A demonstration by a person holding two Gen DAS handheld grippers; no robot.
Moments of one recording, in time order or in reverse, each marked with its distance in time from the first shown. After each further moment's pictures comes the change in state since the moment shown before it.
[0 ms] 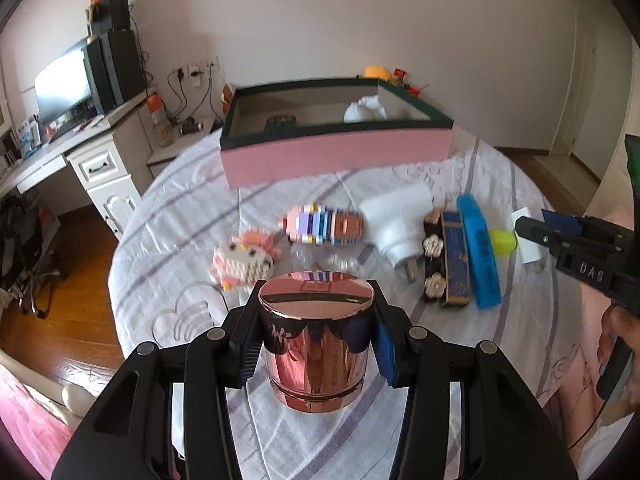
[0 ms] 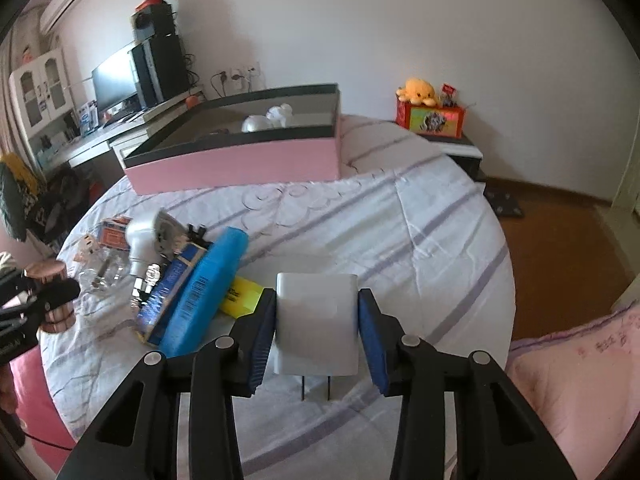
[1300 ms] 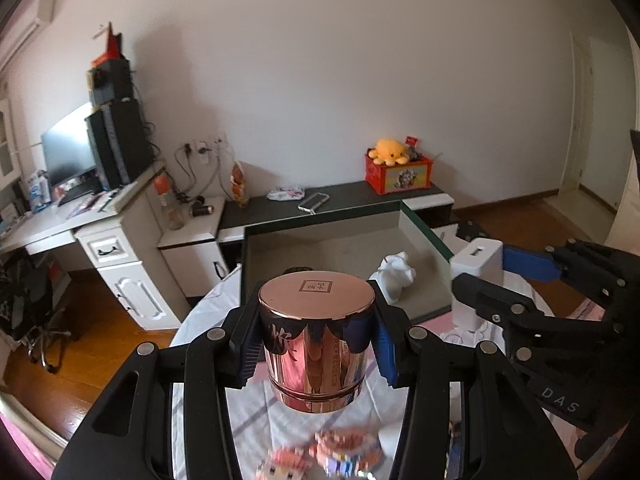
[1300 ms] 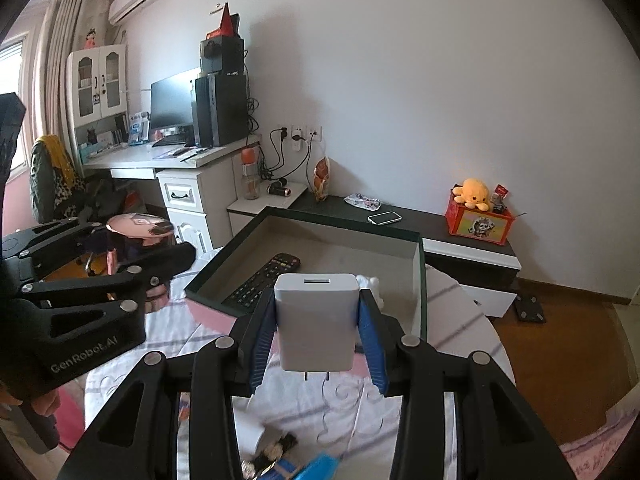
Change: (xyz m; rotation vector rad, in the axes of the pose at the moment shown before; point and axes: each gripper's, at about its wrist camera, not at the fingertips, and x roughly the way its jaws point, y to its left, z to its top) left arm 0.018 0.011 0.166 0.037 -0.191 0.047; right arm 0.006 0.069 0.145 -0.193 -0.174 0.111
